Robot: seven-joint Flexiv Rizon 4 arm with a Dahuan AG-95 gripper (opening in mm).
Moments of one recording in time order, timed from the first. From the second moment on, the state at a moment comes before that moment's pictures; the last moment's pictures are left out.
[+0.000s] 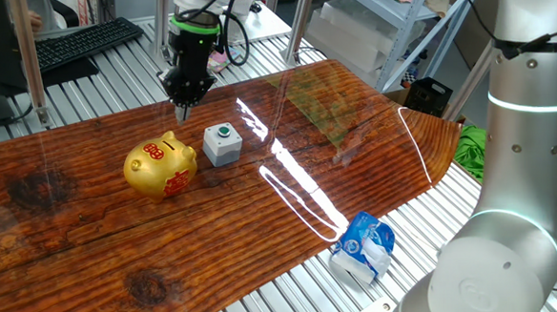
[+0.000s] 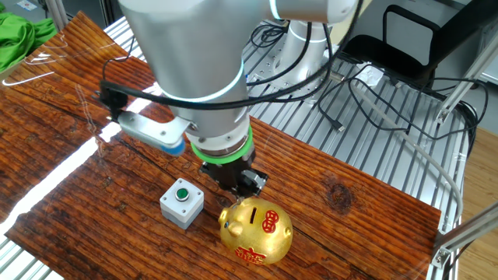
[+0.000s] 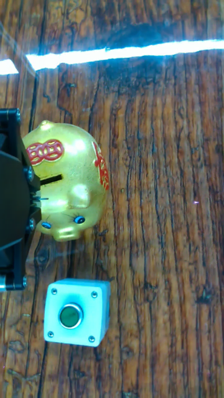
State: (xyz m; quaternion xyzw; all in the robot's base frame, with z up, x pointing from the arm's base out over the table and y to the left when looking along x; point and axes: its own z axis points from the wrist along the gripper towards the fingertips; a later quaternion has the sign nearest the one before) arm 0.608 0.112 0.175 0.01 -0.99 -0.08 0.07
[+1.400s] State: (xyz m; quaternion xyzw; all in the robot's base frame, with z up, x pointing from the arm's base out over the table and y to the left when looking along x) arm 0.598 0.113 0.173 -0.44 -0.89 -0.08 0.06
